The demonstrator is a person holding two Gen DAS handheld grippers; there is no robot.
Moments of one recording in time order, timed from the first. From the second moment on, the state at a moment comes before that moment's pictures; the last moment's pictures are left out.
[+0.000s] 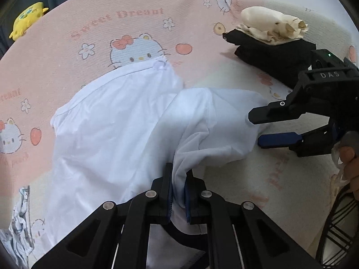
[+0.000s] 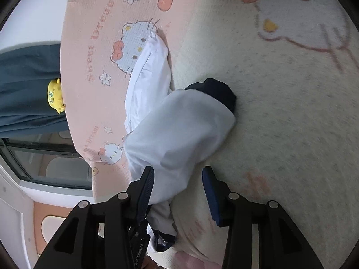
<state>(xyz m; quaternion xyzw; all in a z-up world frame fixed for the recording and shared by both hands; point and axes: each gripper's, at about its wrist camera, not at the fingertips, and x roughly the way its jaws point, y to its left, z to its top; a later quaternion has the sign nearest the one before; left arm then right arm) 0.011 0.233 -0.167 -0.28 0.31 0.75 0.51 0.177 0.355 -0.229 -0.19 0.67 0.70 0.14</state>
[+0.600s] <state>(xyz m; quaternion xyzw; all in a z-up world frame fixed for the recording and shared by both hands) -0.029 0.233 -0.171 -0.31 0.28 0.76 0.50 0.130 0.348 -0.229 -0.17 0.67 0.70 0.15</state>
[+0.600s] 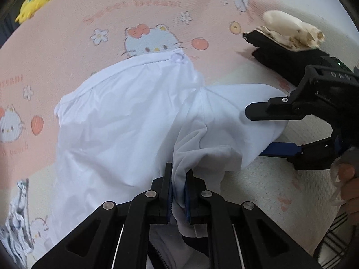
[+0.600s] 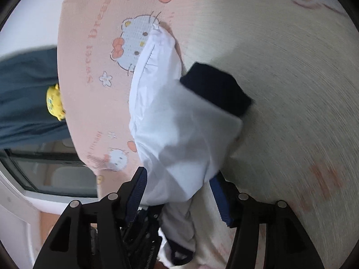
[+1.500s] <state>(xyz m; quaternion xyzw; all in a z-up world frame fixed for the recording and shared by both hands) -0.002 0.219 -0.143 -0.35 0.22 0.69 0.59 0.172 0.378 -0.178 -0.22 0.48 0.78 0.34</state>
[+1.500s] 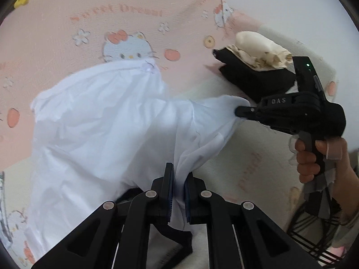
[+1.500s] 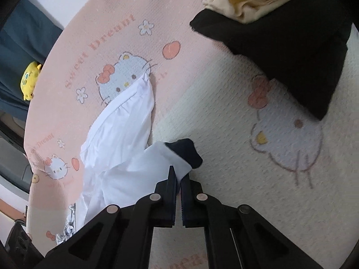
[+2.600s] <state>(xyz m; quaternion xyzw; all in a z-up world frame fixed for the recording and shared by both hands) 0.074 0.220 -0.177 -0.36 0.27 0.63 0.63 0.227 0.363 -0.193 -0.29 0.45 0.74 0.41</state>
